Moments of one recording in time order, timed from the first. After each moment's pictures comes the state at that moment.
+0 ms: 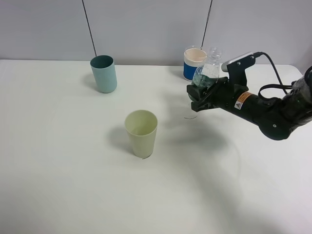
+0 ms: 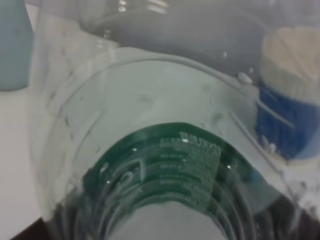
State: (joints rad) left arm 0.03 0.00 -0.51 0.06 1.05 -0.11; right arm 0.24 2.02 -0.62 -0.37 -1.11 0.05
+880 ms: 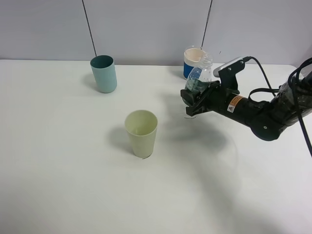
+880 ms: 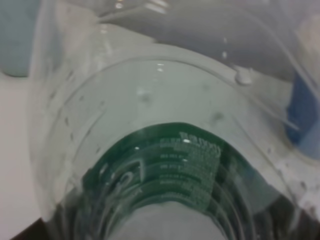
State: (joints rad) left arm 0.03 0.00 -0.51 0.06 1.05 -0.11; right arm 0.24 2.11 -0.68 -0.42 -1.15 0.03
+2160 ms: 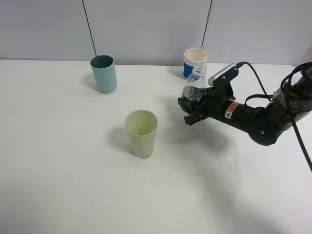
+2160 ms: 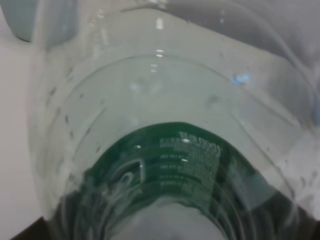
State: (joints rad) left arm 0.03 0.00 -0.51 0.06 1.05 -0.11; right arm 0.24 2.17 -0.68 -0.45 -1.17 -0.05
